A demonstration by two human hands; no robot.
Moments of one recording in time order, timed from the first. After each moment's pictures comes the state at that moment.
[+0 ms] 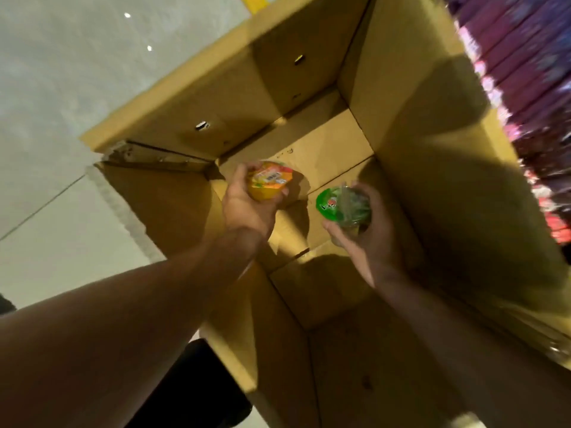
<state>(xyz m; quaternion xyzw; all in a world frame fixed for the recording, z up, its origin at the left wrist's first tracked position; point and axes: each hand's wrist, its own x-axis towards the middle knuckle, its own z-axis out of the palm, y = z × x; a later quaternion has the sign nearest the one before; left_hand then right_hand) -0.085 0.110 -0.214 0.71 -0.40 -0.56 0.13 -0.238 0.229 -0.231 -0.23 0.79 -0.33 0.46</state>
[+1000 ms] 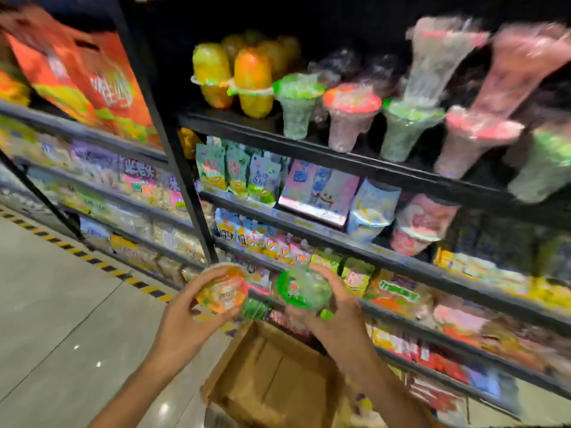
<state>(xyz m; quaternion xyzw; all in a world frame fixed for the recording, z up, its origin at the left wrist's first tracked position) -0.034 0.085 0.640 0.24 -0.77 -0.53 0.25 -0.198 0.289 0.642 -0.29 0.74 -0.57 0.21</state>
